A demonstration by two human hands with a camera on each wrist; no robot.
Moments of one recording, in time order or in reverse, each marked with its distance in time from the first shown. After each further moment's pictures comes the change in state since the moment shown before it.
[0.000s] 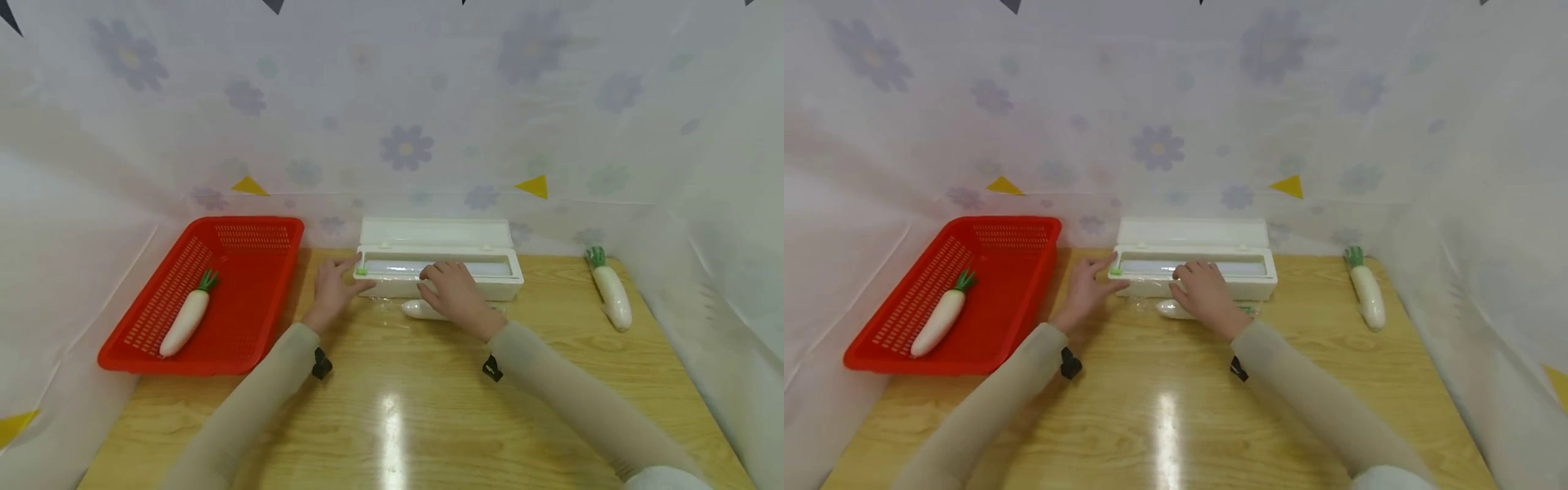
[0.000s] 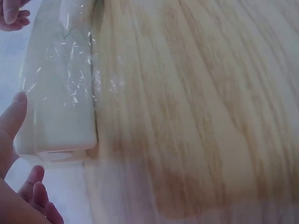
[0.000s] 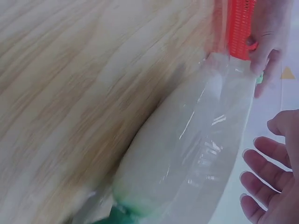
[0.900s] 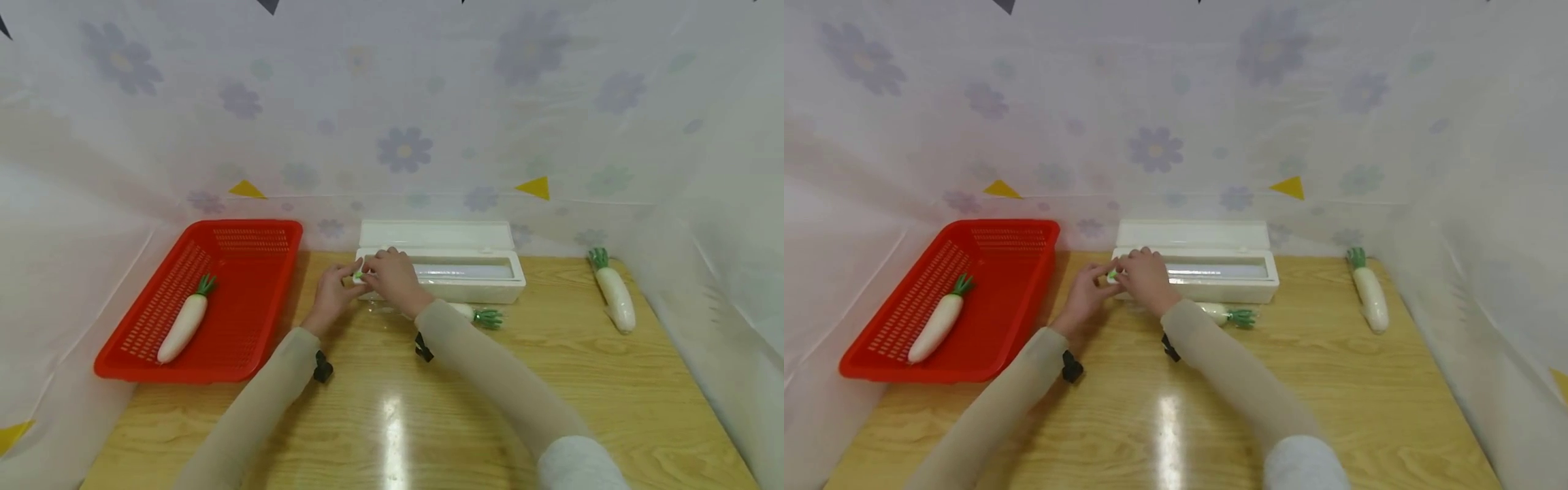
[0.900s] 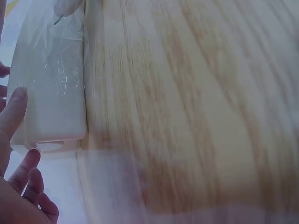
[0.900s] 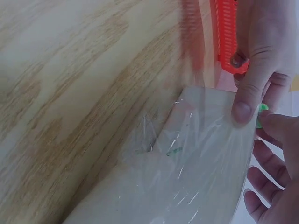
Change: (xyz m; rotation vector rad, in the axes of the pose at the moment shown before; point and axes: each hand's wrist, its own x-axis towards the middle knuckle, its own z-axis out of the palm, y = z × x) left_hand 0.004 -0.009 0.006 -0.131 0.040 0.093; right_hand 0.091 -0.058 0.042 -0.005 -0.111 0.062
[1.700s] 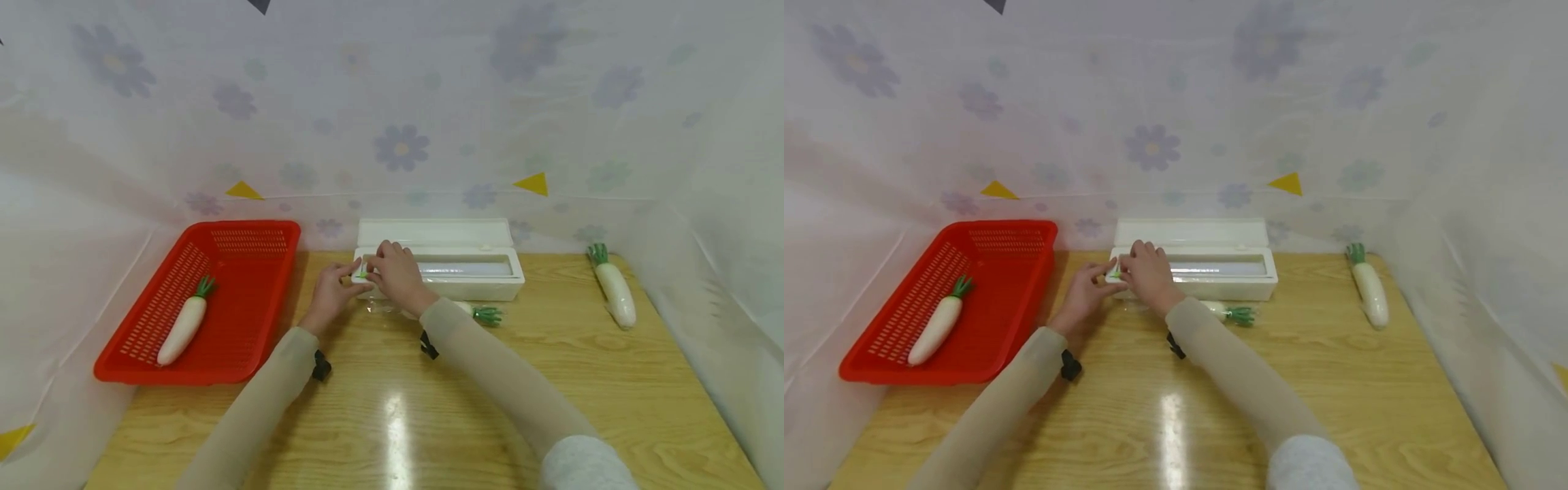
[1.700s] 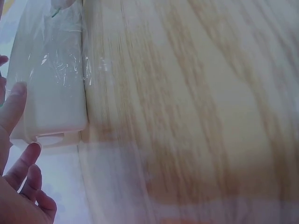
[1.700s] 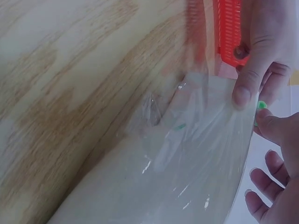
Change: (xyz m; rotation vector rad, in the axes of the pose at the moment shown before) left_hand 0.000 0.000 -0.005 -0.013 -0.052 -0.001; right_hand -0.006 0.007 -0.003 0.003 0.037 0.000
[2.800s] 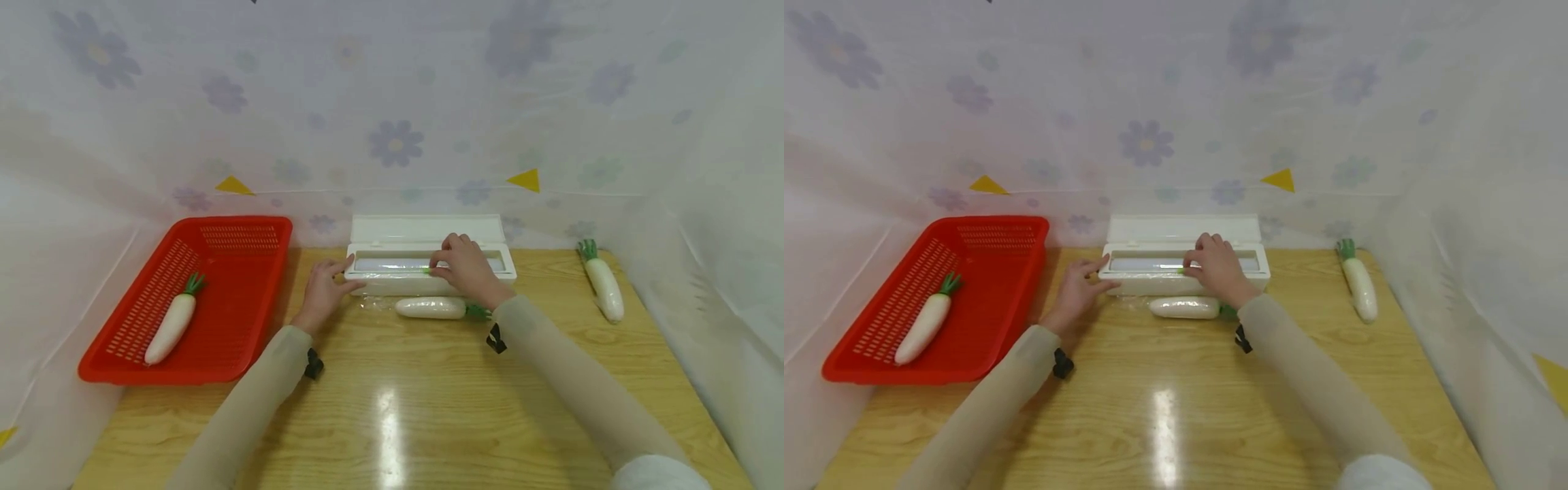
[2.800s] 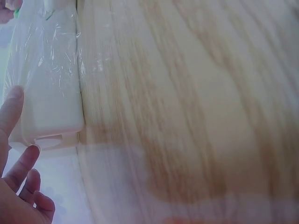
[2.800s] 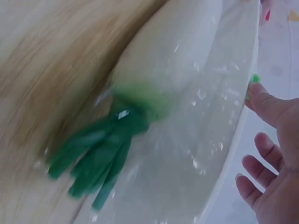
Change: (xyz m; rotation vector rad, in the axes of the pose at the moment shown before) left_hand -0.002 0.003 0.002 0.072 0.015 -0.018; right_hand -0.070 0.103 -0.054 0.013 -0.025 0.019
